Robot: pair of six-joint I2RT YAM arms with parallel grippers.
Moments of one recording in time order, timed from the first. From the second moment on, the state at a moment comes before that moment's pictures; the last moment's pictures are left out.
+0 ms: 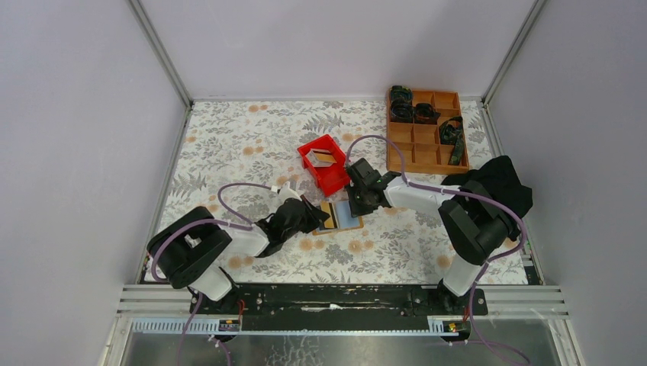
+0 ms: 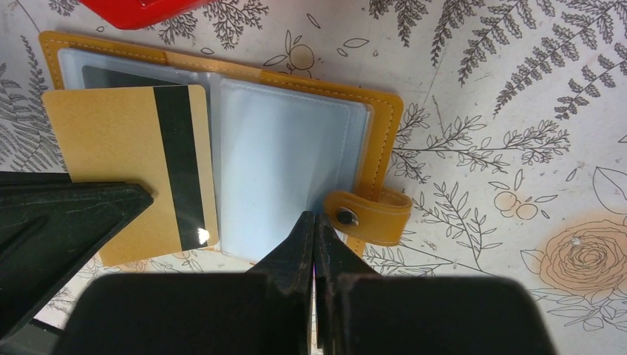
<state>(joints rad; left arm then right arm) -0.79 1.54 0.39 0.62 -0.14 -1.18 0.71 1.73 1.01 -0.40 -0.02 0.43</state>
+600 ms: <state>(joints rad) -0.79 1.58 0.39 0.67 -0.14 -1.22 0.71 1.74 1.01 -0.39 0.01 0.44</state>
